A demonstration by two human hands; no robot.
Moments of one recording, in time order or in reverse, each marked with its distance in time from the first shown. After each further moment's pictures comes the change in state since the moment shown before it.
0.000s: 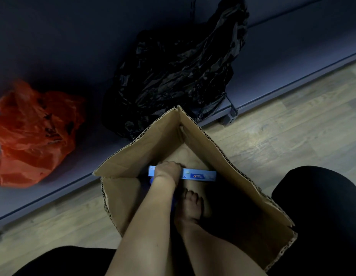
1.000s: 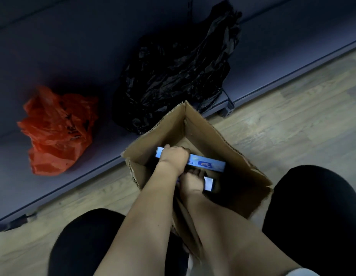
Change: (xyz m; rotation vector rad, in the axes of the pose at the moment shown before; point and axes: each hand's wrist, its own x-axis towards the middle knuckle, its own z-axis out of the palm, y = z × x) left_hand -0.045 0.009 -0.047 0.147 0.092 0.104; right_hand 0.002 -0.005 -0.099 -0.055 -0.279 -0.087
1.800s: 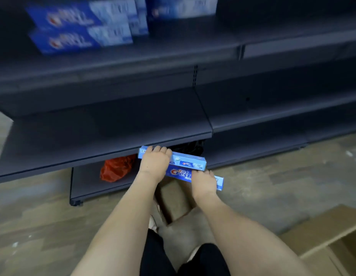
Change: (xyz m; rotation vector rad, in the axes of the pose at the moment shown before) left_hand -0.390 0.023 -0.375 -0.033 0.420 -0.326; right_hand -0.420 0.060 -0.422 -0.352 0.330 -0.239
